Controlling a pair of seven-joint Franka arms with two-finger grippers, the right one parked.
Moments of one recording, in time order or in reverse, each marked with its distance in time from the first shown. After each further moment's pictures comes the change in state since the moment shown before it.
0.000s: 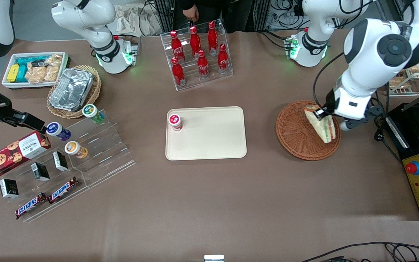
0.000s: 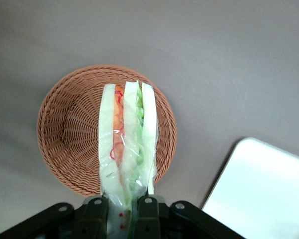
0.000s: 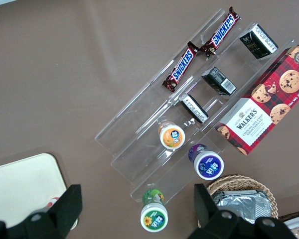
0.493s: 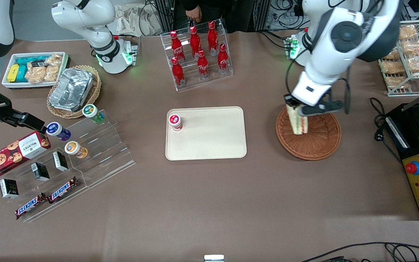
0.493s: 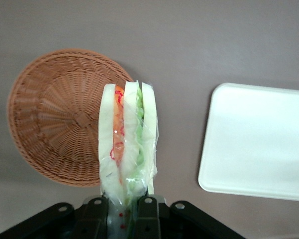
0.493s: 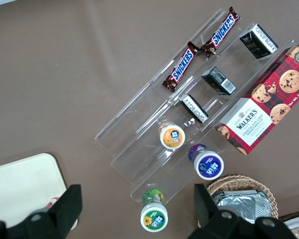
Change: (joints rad) arm -0.009 -0.006 -0.183 -0.003 -0.002 -0.009 0.061
